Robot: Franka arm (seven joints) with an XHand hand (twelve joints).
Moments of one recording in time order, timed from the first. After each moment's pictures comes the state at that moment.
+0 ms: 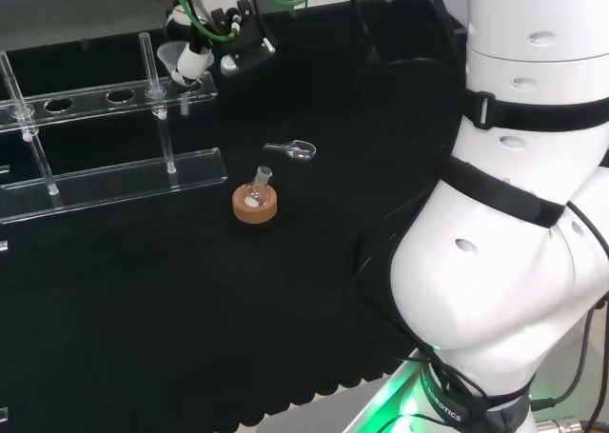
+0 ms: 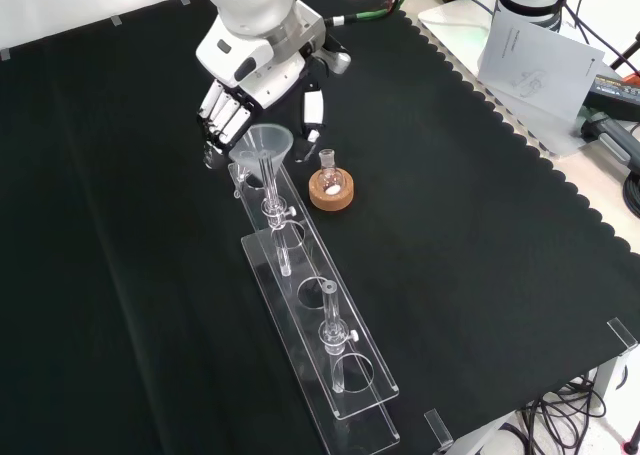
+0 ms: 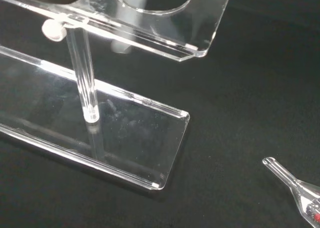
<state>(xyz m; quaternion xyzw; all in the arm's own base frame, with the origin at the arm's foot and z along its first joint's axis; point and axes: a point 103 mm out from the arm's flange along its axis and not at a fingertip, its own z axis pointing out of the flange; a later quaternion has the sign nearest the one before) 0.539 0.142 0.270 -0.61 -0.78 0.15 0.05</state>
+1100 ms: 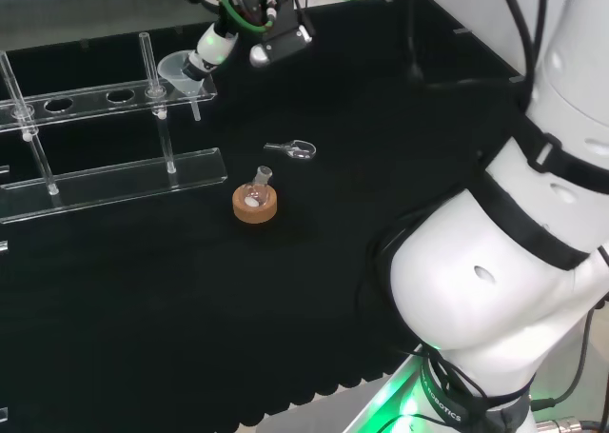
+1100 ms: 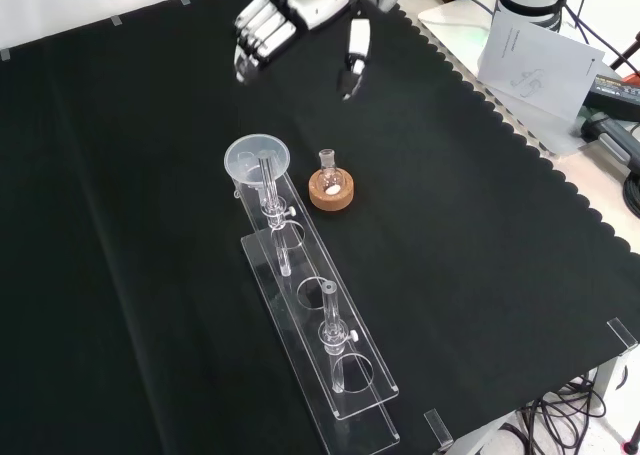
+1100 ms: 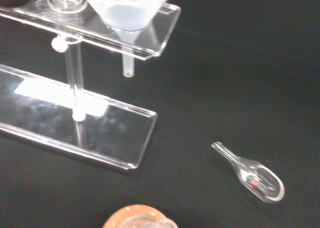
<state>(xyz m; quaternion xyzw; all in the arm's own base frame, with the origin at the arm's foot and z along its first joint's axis) 0.452 0.111 0.337 -0.65 -0.75 0.11 0.00</state>
